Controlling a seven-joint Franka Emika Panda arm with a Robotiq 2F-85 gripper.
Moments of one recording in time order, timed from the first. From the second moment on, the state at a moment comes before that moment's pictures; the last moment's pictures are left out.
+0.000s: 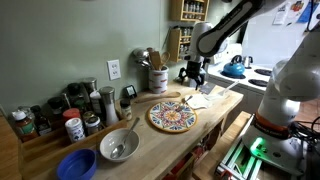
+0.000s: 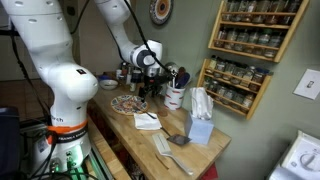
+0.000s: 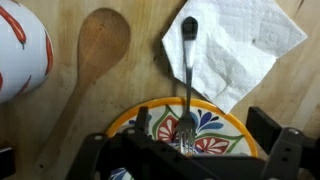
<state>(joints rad) 0.22 -0.30 -0.18 -2.75 -0.06 2.53 -1.71</state>
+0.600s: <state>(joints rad) 0.22 -0.16 -0.18 -2.75 0.22 2.56 -2.16</state>
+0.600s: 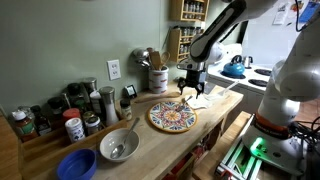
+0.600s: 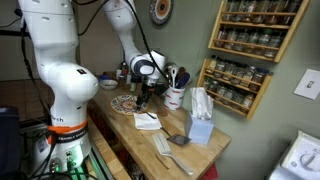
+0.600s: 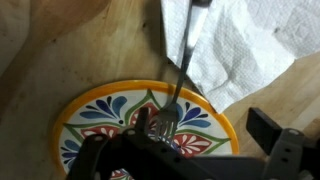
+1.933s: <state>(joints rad) 0.05 0.06 -0.03 -2.65 0.30 2.65 -2.28</state>
